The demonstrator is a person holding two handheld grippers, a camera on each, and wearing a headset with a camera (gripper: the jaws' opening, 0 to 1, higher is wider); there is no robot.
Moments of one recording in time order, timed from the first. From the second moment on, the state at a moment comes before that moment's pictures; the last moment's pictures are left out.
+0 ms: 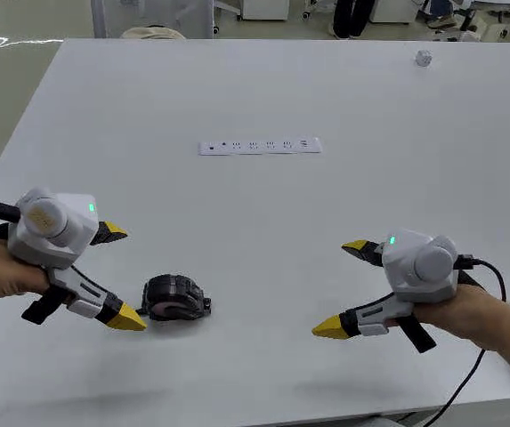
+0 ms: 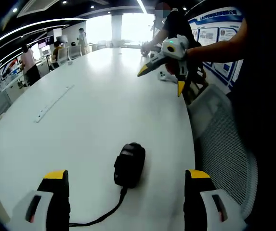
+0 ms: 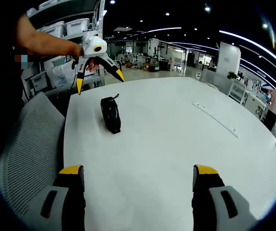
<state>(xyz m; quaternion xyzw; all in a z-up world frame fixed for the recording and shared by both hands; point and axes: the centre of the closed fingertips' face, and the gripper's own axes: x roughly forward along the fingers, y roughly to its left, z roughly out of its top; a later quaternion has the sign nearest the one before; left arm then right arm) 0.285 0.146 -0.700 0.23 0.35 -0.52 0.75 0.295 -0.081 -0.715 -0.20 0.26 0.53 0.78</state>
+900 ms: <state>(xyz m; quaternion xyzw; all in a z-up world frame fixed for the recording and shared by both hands) 0.292 0.114 -0.725 0.31 0.37 -0.57 0.67 0.302 0.007 -0.715 -0.24 0.24 0.62 0.71</state>
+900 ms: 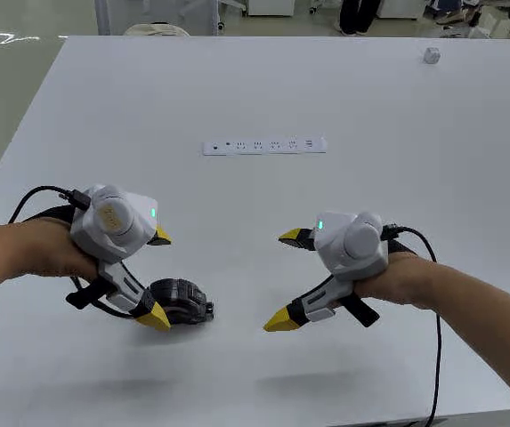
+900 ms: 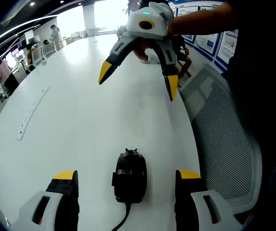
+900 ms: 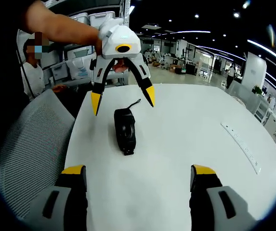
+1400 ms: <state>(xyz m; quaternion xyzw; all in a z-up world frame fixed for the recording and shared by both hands) 0.288 0.112 -0.759 0.33 0.40 -0.57 0.64 0.296 0.049 -0.732 -0.27 0.24 0.65 0.67</state>
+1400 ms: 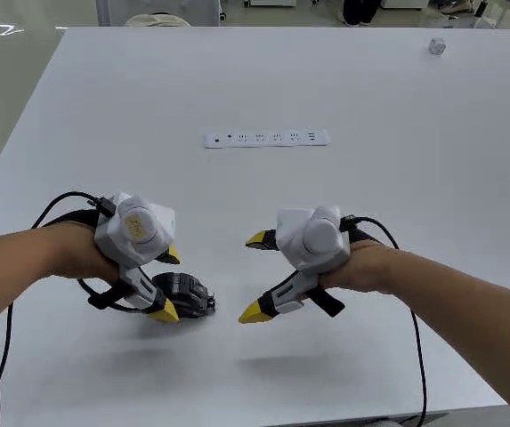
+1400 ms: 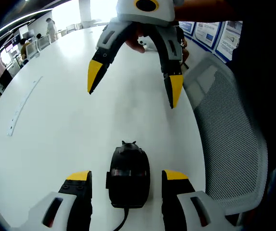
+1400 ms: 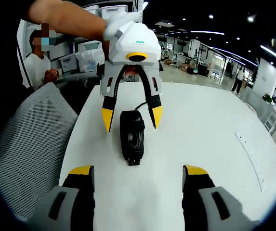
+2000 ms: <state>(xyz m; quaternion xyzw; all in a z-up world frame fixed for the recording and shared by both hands) 0.290 0.114 -0.773 0.33 0.40 -0.57 0.64 0.294 0.070 -0.759 -0.30 0.29 0.66 0.62</state>
